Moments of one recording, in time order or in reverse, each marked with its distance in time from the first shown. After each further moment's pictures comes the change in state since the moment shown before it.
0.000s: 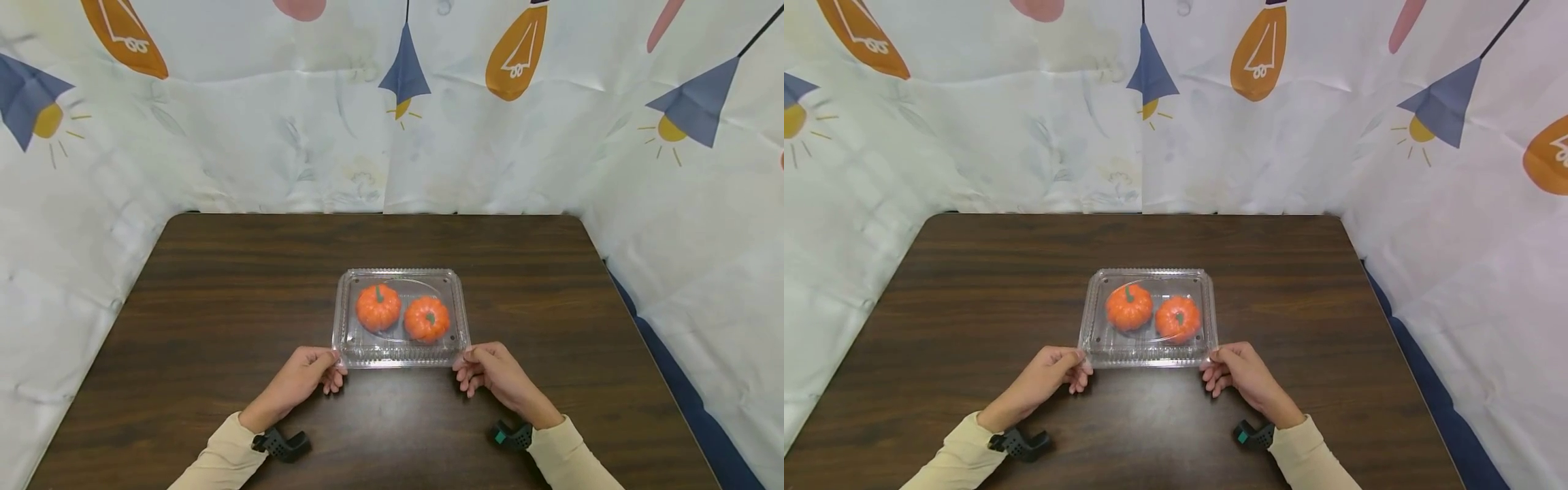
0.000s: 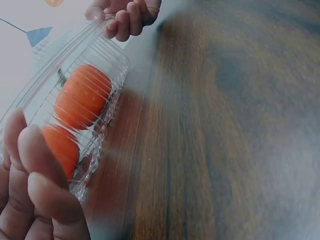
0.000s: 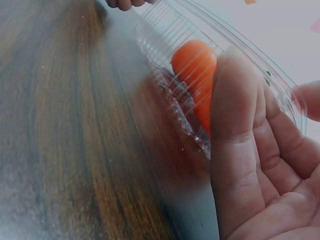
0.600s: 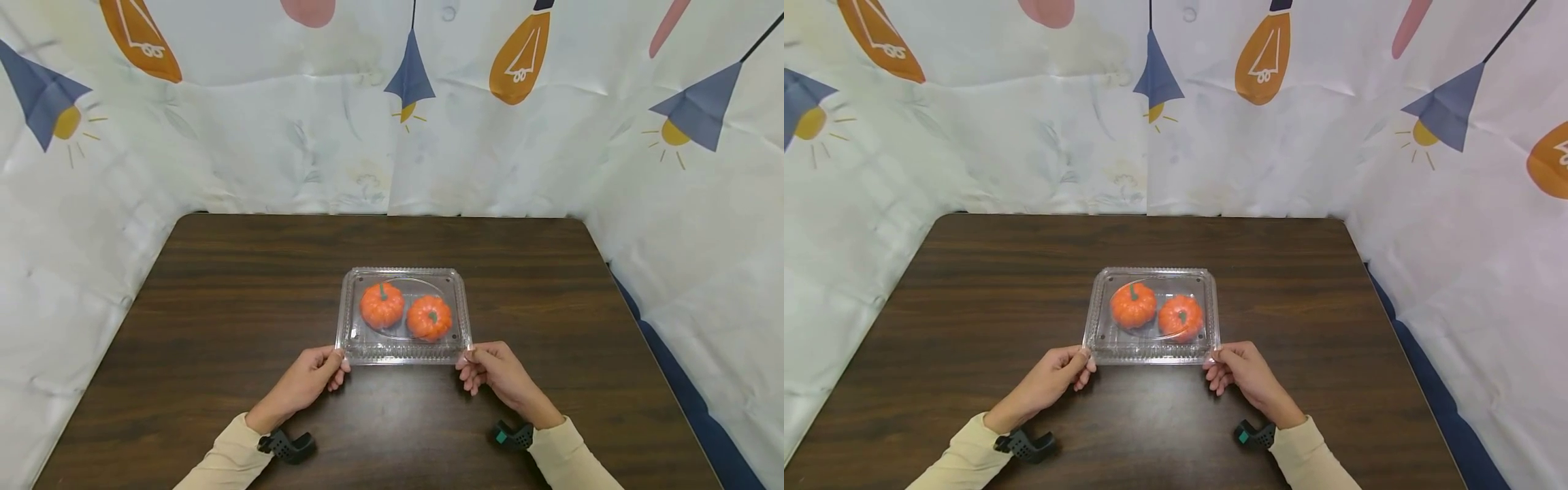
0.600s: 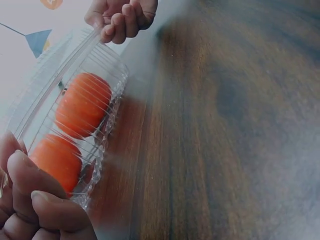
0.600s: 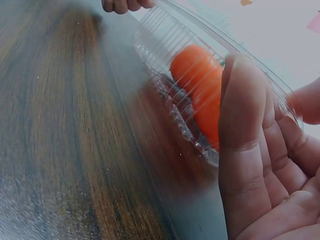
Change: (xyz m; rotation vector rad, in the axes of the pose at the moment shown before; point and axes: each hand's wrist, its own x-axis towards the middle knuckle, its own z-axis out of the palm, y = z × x) left_hand -0.012 0.013 0.011 0.078 0.064 0.004; right_hand -0.004 0.000 0.002 -0.060 -0.005 -0.088
